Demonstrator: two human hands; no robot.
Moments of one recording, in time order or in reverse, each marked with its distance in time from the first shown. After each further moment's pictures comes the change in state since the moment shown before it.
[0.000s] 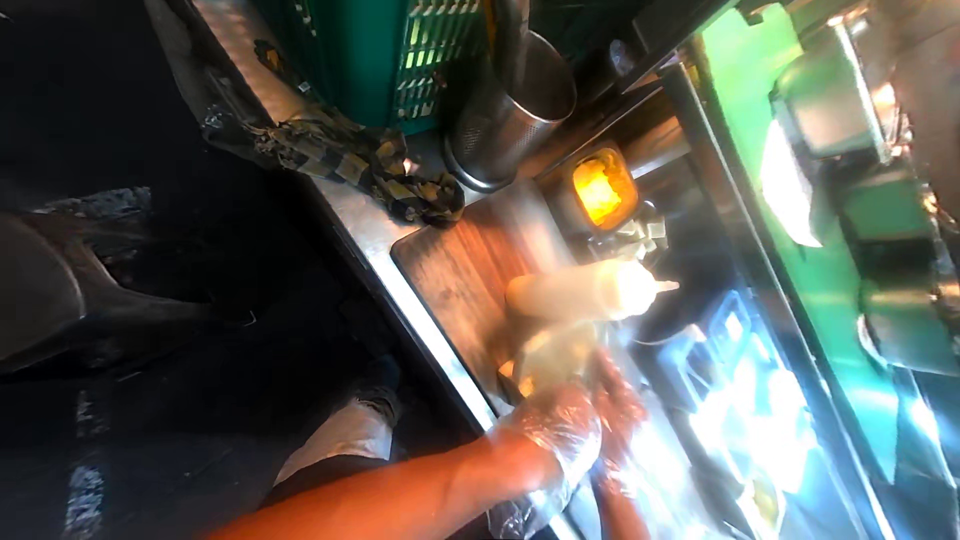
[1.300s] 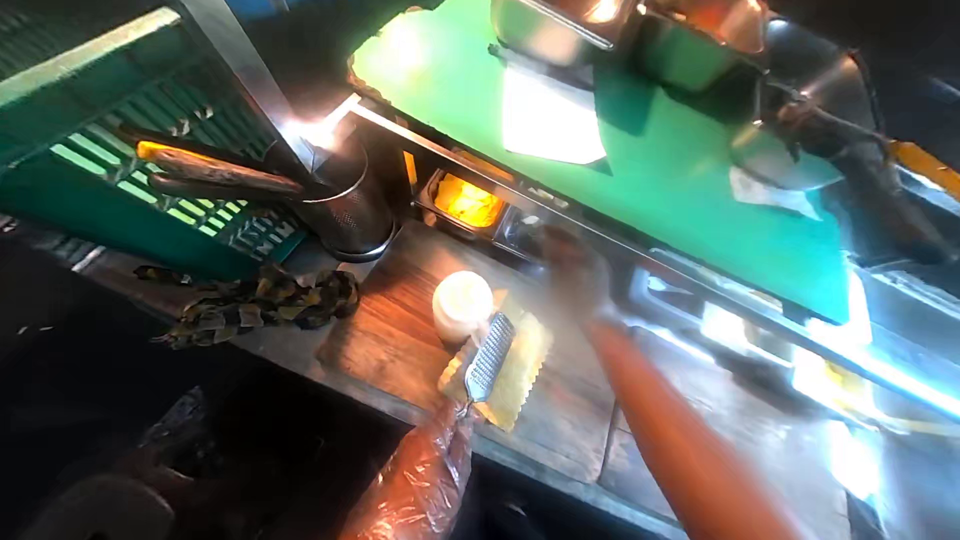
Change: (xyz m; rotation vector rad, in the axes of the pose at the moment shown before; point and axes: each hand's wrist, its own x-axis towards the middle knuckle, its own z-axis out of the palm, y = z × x) left_hand -0.046 -0.007 -0.018 0.103 0.251 -0.191; right_hand 0.153 0.015 -0.021 -0.113 -0.067 -0.222
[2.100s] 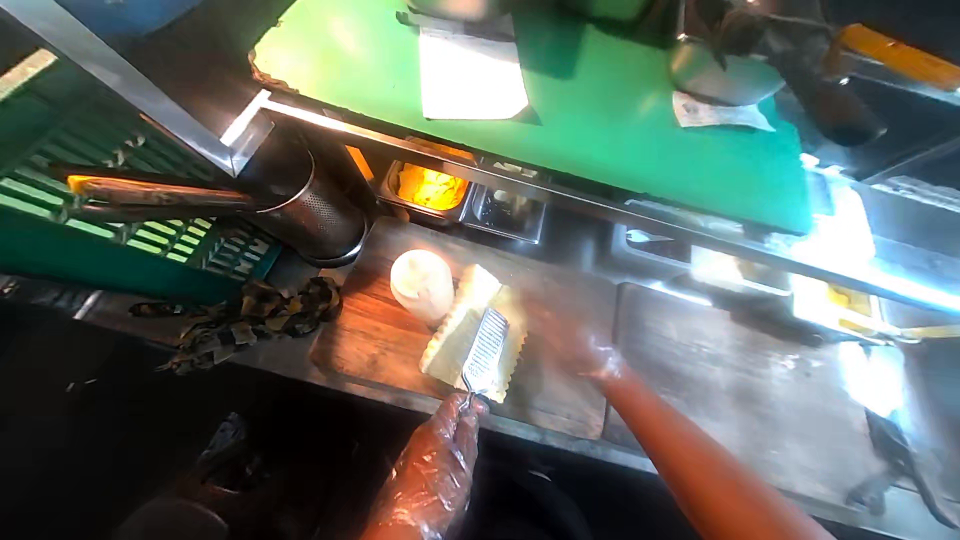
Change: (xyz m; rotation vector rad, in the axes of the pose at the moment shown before) left_hand -0.005 -0.020 0.043 0.141 0.083 0.052; right_hand -0.139 0.059 0.025 0.149 -0.166 -0.260
